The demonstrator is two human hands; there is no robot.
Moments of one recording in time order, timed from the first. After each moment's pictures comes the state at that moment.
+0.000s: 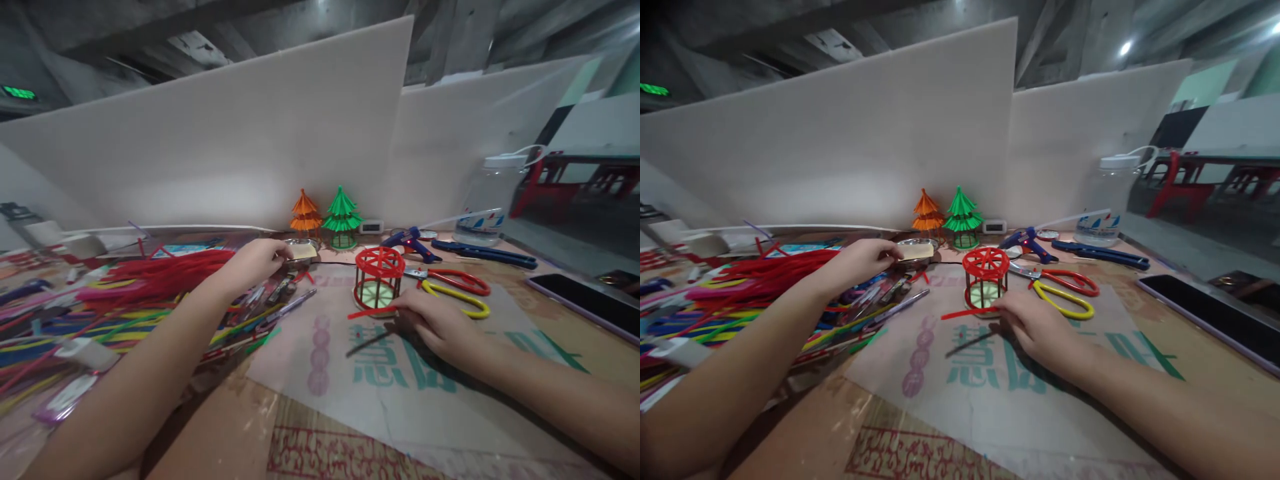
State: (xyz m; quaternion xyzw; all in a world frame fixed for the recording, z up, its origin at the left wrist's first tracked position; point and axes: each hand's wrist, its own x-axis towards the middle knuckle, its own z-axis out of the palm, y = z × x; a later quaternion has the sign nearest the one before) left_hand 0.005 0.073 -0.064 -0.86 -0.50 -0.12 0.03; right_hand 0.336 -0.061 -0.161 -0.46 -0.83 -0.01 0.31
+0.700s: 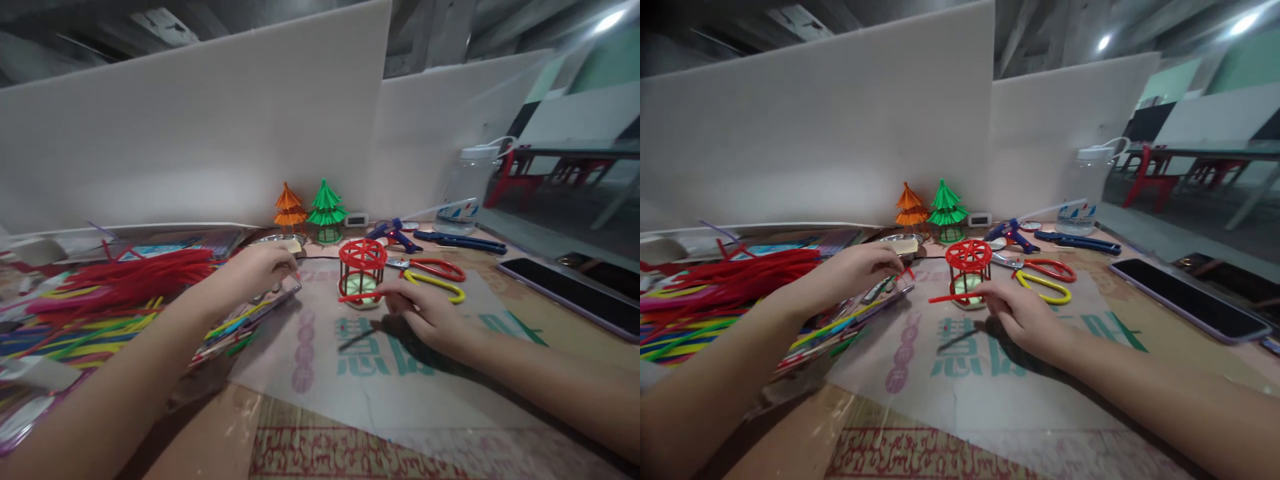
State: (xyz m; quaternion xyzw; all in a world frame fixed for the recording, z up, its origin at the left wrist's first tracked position) left_hand 0.030 0.045 -0.068 -0.93 -0.34 -0.14 -0.02; right_hand 0.336 -0.069 -0.159 -0.46 -0.80 0.02 0.39
